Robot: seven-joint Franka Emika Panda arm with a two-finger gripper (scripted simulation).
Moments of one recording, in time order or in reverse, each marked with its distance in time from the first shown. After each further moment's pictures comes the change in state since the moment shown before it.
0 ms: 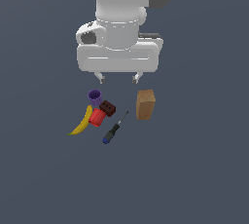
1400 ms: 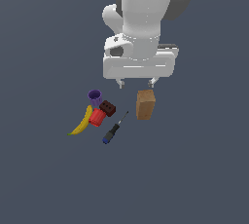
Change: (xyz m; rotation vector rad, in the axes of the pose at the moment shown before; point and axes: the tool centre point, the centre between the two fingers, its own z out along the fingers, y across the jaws) arm -0.020 -0.056 0.032 0.022 -0.014 -0.043
